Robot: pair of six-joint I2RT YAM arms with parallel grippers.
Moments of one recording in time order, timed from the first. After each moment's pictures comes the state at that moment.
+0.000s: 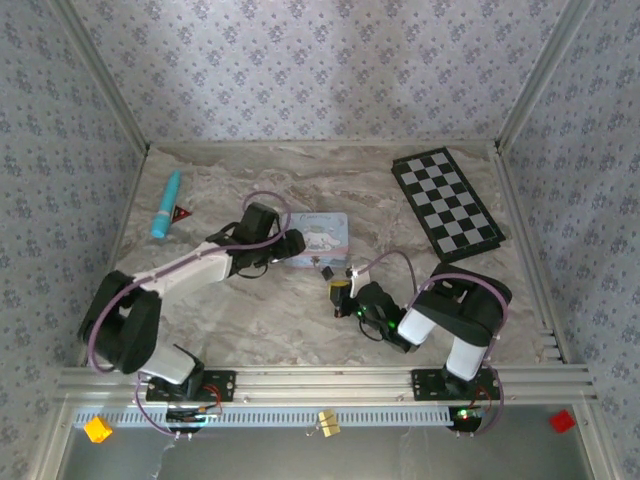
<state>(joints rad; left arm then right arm) -0.58 1.50 0.89 -0.28 0.09 -0.79 0.95 1.76 0.26 1.10 0.19 0.56</state>
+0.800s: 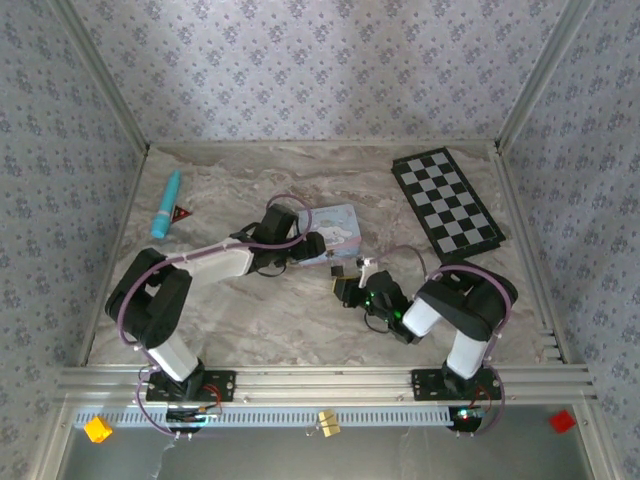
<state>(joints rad) -0.65 1.65 0.93 -0.14 0.15 -0.81 0.79 1.75 0.27 1.07 -0.01 0.70</state>
